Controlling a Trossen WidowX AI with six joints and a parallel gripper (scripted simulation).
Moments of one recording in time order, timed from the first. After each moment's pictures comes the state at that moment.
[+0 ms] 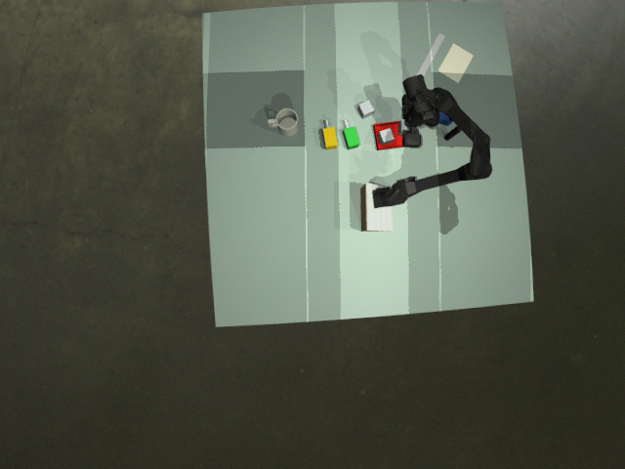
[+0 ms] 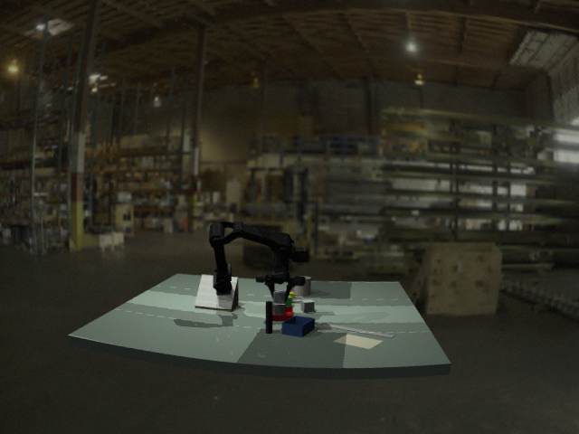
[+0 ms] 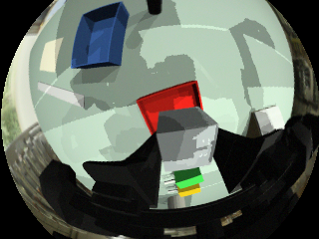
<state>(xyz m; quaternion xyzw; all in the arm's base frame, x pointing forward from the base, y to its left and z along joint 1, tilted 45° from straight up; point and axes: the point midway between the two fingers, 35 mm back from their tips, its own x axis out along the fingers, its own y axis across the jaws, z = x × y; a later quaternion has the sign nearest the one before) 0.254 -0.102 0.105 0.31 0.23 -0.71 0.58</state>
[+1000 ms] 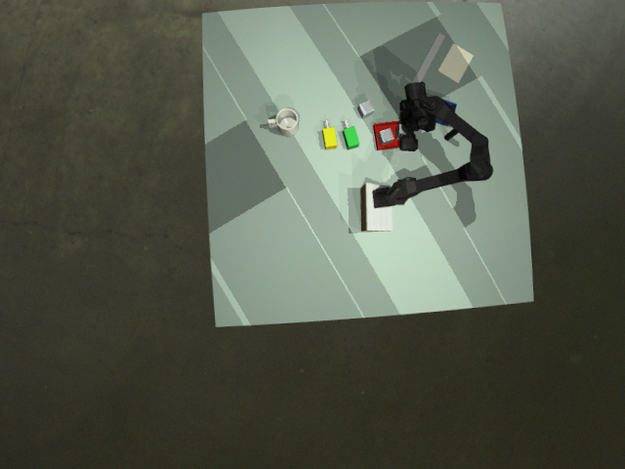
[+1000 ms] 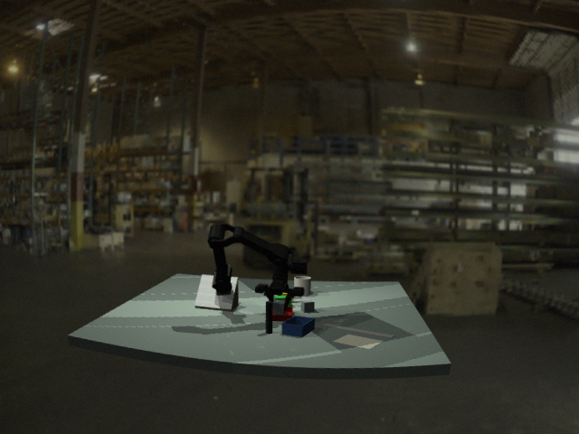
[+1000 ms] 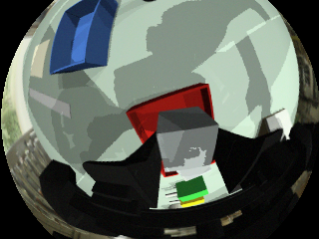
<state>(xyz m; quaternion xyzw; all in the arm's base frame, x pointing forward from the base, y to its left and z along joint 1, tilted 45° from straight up) 0.246 -0.134 0.077 0.31 0.23 -0.72 0.58</state>
